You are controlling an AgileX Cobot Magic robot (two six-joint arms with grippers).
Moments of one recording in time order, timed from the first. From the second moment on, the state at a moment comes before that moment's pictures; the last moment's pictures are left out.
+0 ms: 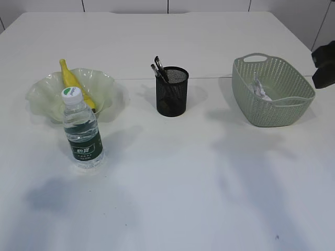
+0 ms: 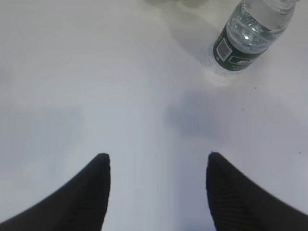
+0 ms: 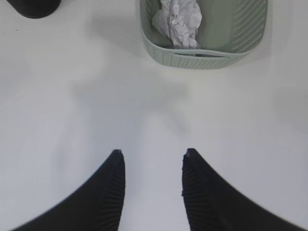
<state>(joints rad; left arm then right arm) -0.04 0.86 -0.77 -0.05 0.90 -0.08 0.08 1.41 -1.22 0.03 0.92 -0.08</state>
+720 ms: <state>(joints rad) -0.04 0.49 -0.77 0.02 1.11 -0.11 0.07 0.90 -0.94 0.02 0.94 0.02</state>
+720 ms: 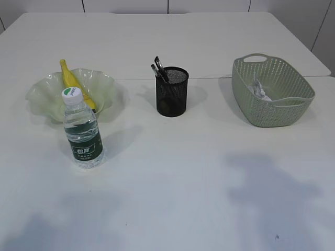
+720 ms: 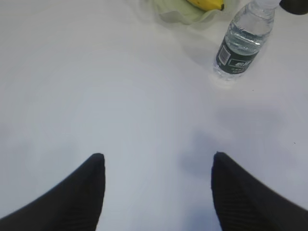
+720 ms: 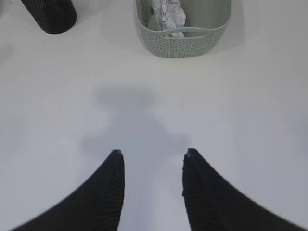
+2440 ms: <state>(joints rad) -0.04 0.01 -0.68 0.02 1.27 -0.11 0.07 -0.02 -0.93 0.02 1.28 -0.02</state>
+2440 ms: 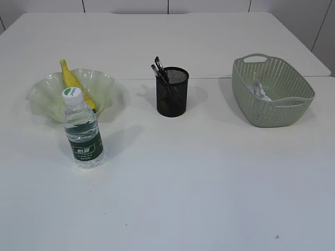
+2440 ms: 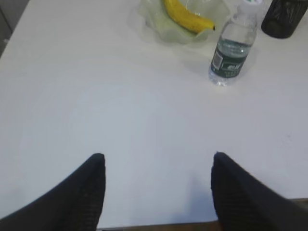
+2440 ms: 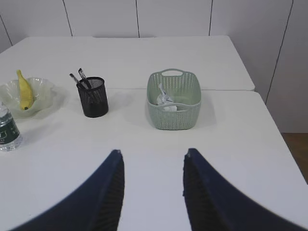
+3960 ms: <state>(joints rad) -0.04 0.01 -0.51 0.00 1.11 -0.11 0.07 -0.02 -0.50 0.00 1.14 -0.06</state>
